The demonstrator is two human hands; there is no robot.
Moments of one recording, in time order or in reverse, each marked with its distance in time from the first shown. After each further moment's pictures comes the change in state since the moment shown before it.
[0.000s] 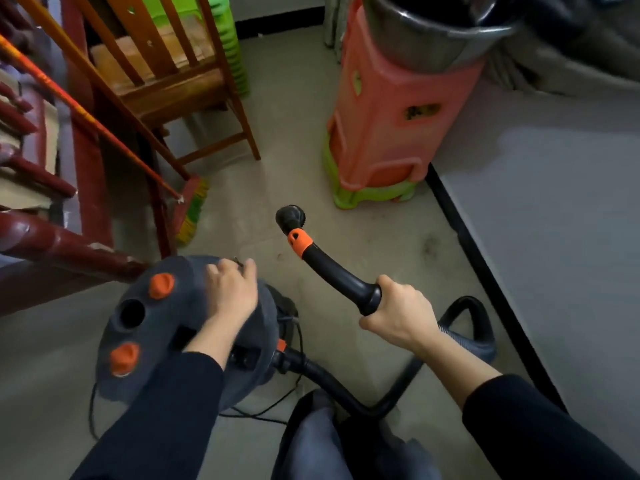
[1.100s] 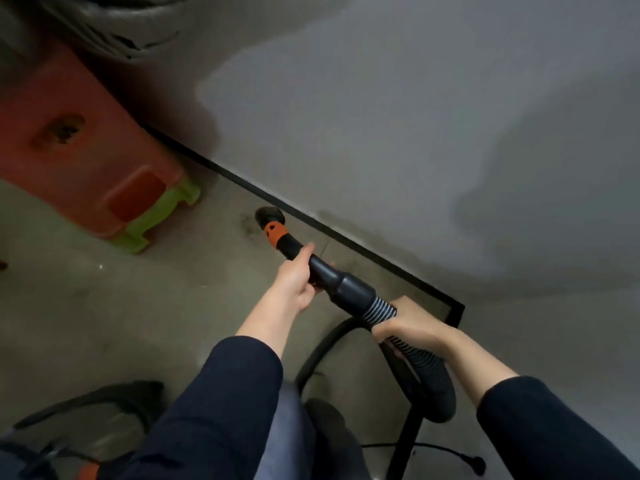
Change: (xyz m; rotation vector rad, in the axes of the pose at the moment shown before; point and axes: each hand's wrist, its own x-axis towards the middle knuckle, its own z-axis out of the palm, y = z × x) left_hand -0.314 0.329 0.351 -0.668 -0.996 -0.323; right_hand -0.208 0.423 -0.037 1.016 -0.069 0.565
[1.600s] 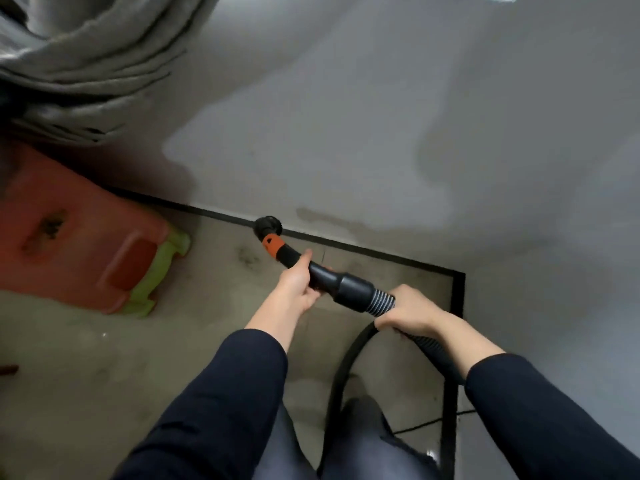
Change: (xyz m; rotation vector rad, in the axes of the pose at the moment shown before) left_hand -0.001 0.074 0.006 0.223 -0.021 -0.107; right_hand 0.002 -0.058 0.020 0.002 0.227 0.107
